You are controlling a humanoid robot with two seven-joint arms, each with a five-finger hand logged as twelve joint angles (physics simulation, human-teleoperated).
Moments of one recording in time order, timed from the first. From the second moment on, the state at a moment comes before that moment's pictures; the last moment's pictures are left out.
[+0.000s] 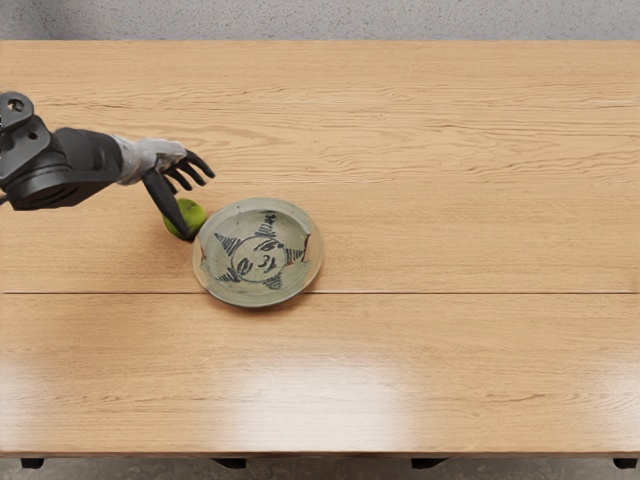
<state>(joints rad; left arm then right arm) -1.15 0.55 -0.31 -1.16 0.82 -0.26 0.58 -0.10 0.00 0.64 0.26 -0.22 -0.25 -0.18</state>
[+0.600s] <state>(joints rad) -1.15 0.55 -0.23 -1.15 0.82 -0.26 0.57 -0.10 0.00 0.64 0.26 -0.22 -0.25 -0.18</state>
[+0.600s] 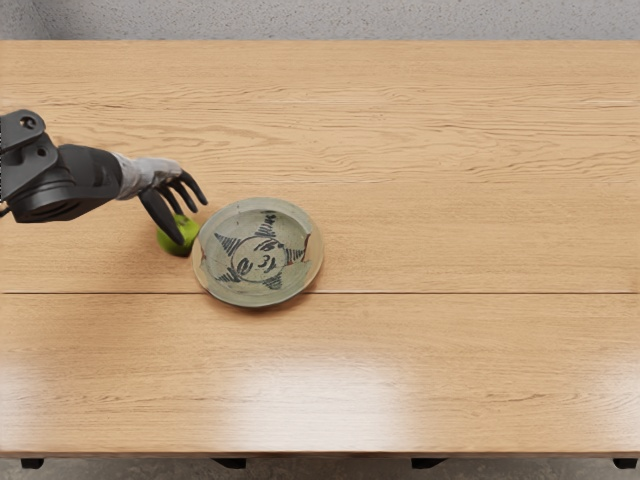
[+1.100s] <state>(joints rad) -1.14 0.54 -0.20 -1.09 0.82 -0.26 0.57 -0.10 0.00 0.64 0.26 -0.22 -0.25 -0.18</state>
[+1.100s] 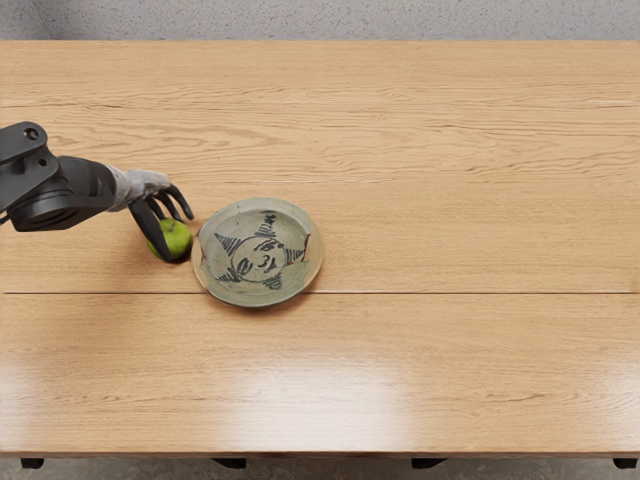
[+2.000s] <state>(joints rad) -1.29 0.52 -0.21 -1.09 0.63 -0.47 0.61 -0.10 0.00 0.64 0.26 -0.22 -0.25 -0.18</state>
